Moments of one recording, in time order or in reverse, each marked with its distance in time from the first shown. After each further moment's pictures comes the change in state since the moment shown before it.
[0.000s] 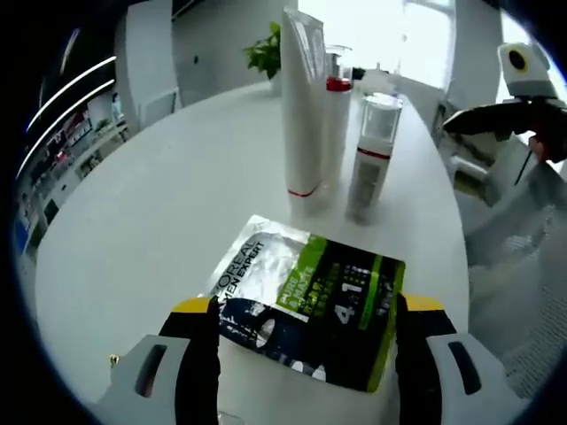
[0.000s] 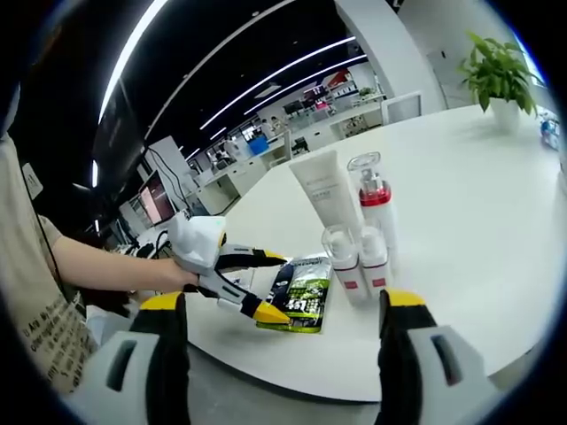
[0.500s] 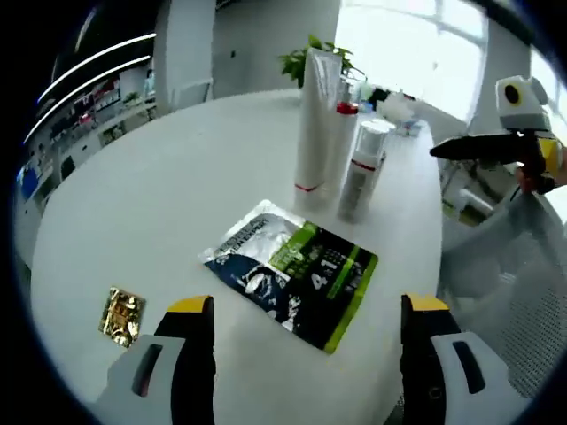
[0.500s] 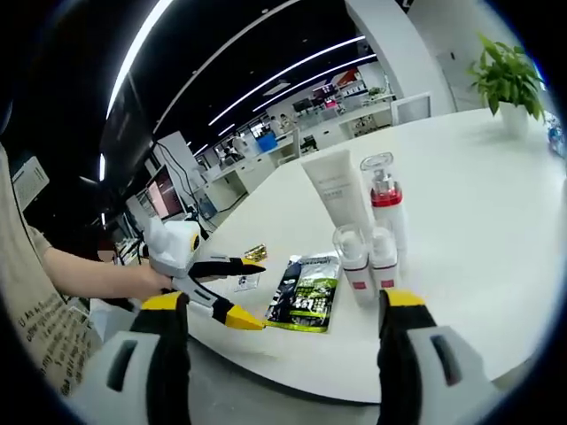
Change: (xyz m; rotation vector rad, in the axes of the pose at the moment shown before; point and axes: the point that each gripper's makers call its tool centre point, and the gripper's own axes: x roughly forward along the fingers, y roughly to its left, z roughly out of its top) left arm -0.049 -0.017 -0.019 -0.204 -0.057 0.056; right arm 0.000 0.010 -0.001 -0.028 0.008 0.045
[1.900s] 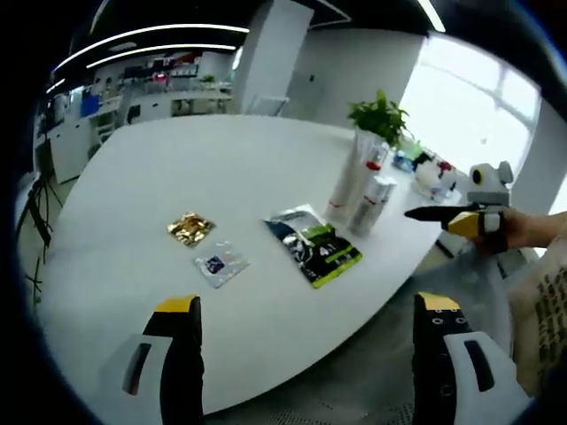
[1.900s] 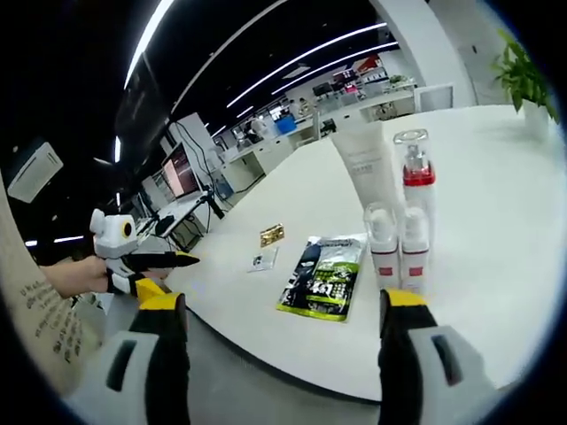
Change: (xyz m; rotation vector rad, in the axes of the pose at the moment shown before) left arm -0.129 -0.007 -0.034 -0.329 -0.168 0.146; right arm 0.014 0.018 -0.022 -0.045 0.088 0.084
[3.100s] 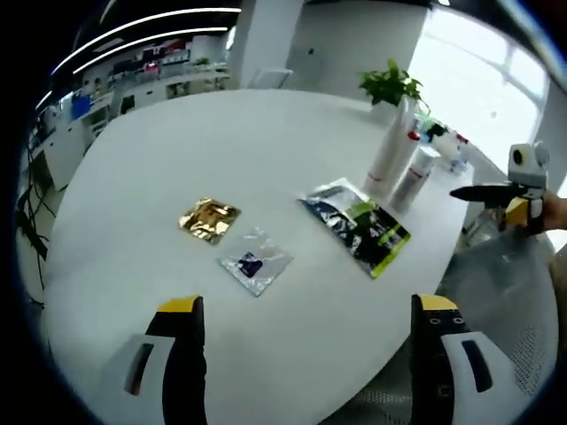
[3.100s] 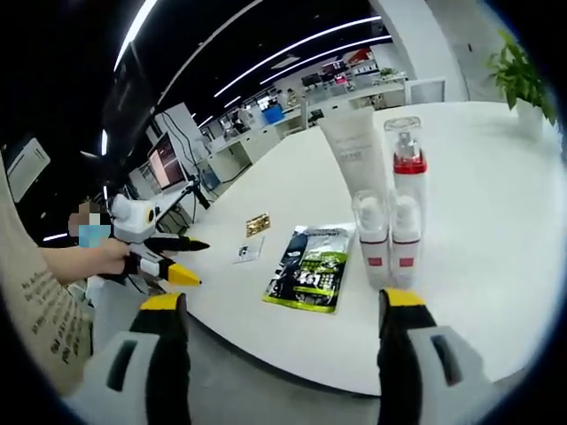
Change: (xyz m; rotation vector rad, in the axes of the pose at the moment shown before) left arm 0.047 0.064 -0.009 0.059 0.142 0.036; right arm 0.006 -0.014 -0.010 0.009 0.052 -0.071
